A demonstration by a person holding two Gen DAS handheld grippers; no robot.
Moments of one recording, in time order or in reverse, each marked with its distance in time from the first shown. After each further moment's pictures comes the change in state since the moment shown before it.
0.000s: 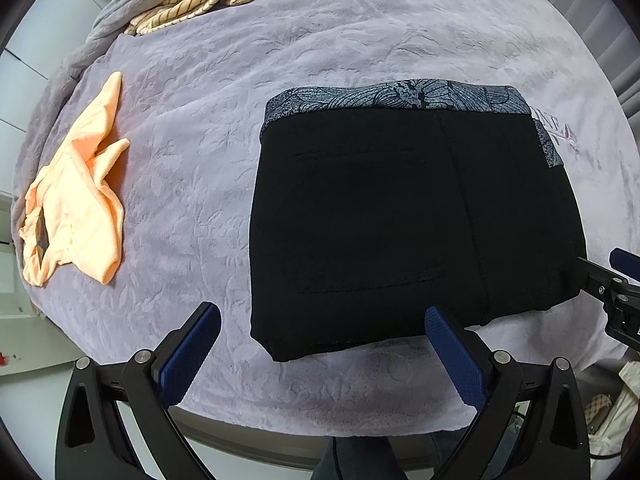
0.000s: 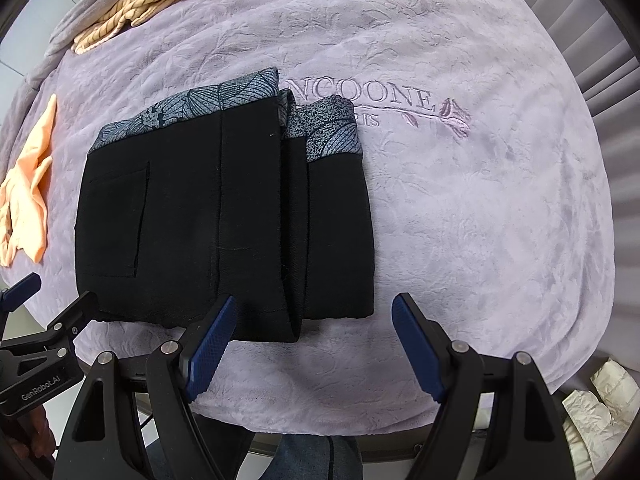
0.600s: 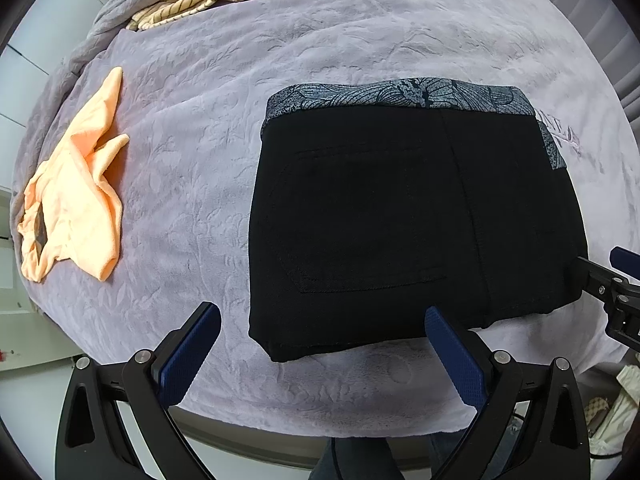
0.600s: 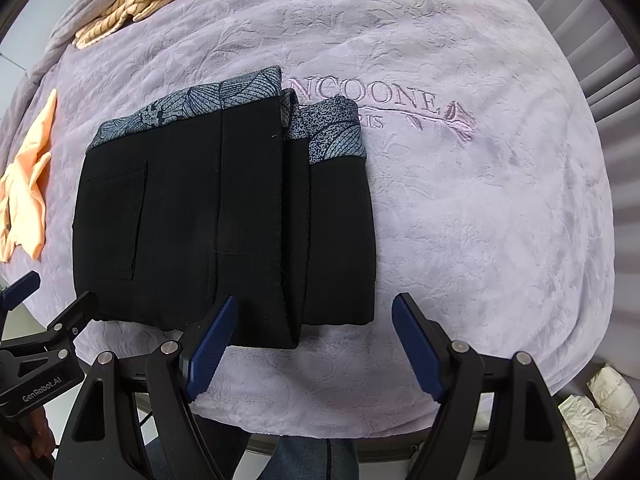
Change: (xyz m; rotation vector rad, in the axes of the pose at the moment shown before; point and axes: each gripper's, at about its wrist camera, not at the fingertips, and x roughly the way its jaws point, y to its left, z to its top) left arm 0.003 0.002 0.001 -0.009 0.006 -0.006; right arm 0.004 0.002 0.003 -0.022 0.003 -0.005
